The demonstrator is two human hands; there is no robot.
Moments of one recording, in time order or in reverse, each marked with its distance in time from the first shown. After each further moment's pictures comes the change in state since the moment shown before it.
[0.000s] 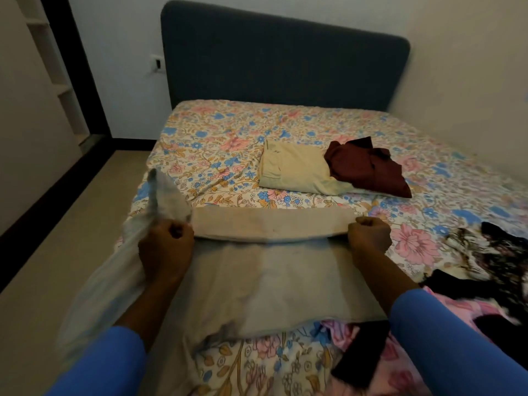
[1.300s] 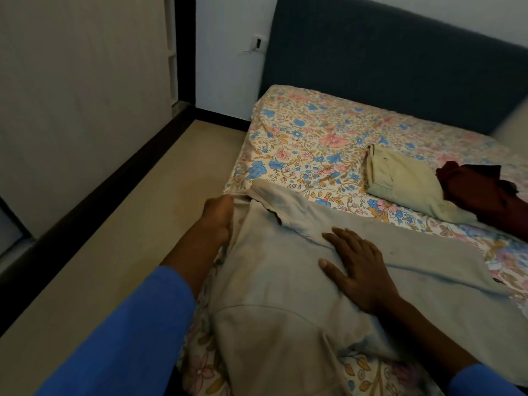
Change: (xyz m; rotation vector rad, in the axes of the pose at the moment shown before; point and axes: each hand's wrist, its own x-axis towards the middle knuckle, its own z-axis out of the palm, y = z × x) left_hand 0.130 -0.106 -0.071 -0.715 -0.300 -0.810; right_hand -0.178 0.018 0.125 -0.843 -0.730 -1.174
